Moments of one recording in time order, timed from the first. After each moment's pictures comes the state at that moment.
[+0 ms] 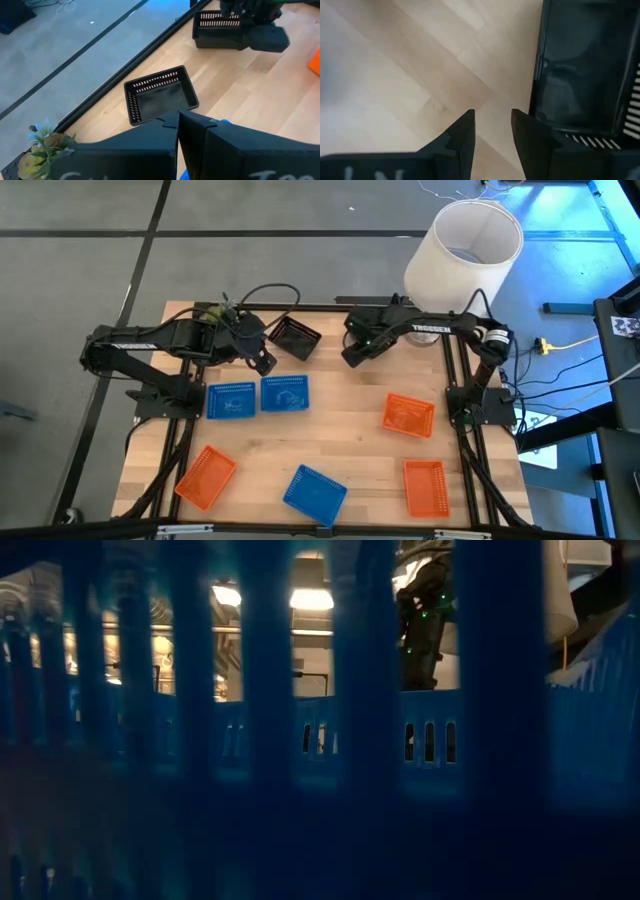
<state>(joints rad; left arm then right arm) -0.02 1.21 1.36 -1.00 -0.66 -0.53 -0.43 1.81 1.28 -0.78 -0.02 0.43</state>
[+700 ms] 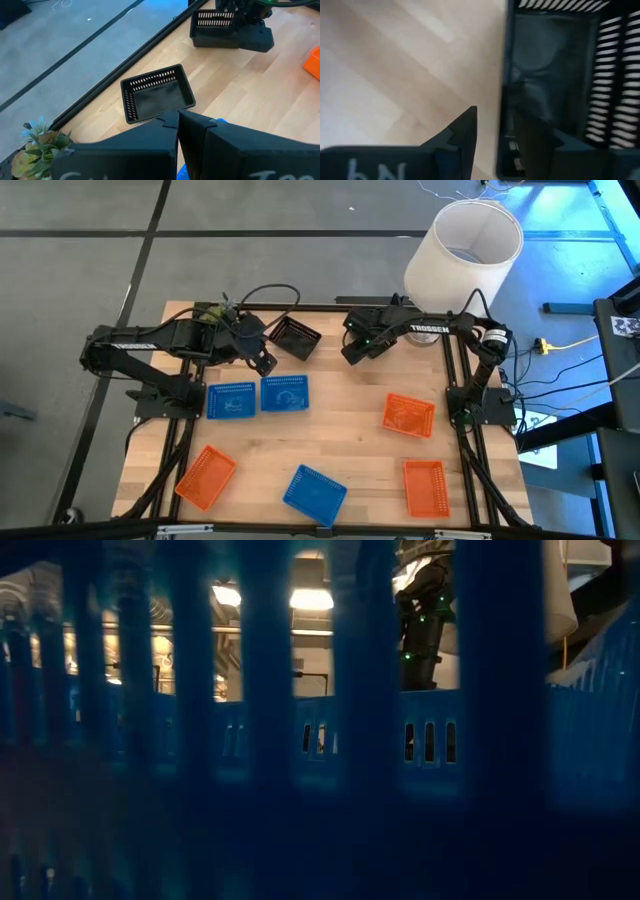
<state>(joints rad) -0.02 1.21 1.36 -1.00 -0.64 -0.55 -0.43 1.81 1.28 -0.77 0.13 0.45</state>
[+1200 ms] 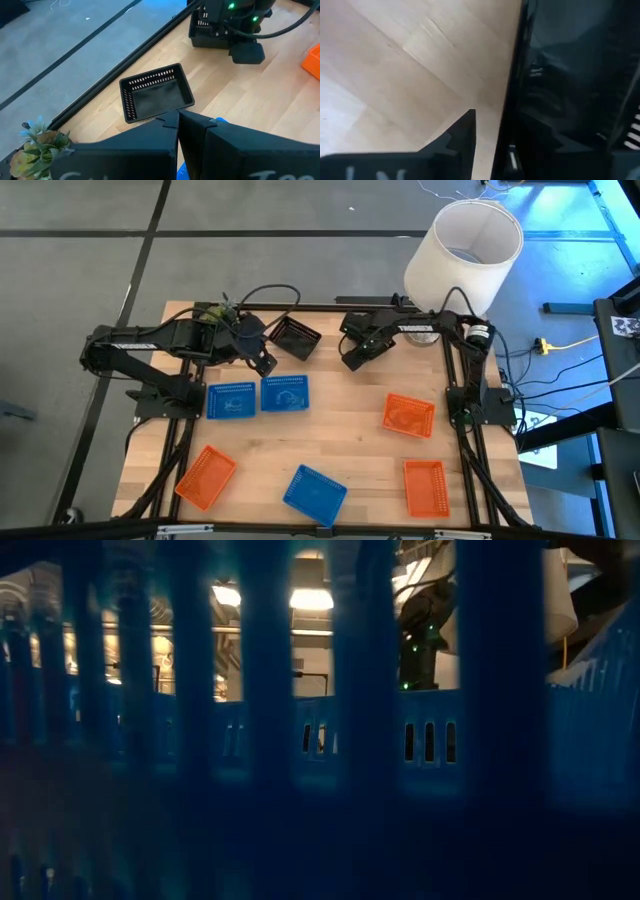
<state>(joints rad) -0.02 1.21 1.36 -1.00 -0.64 -0.55 -0.45 1.95 1.28 -0.77 0.03 0.39</state>
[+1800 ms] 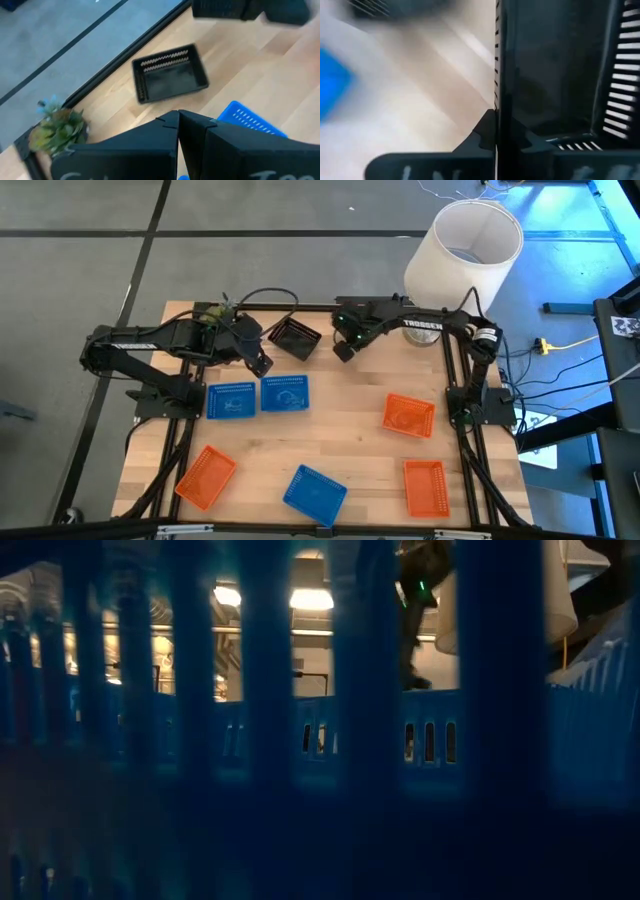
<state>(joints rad) -0.02 1.21 1.36 -1.13 -0.64 -0.63 -0.39 1.88 1.52 -0.88 0.03 0.39</state>
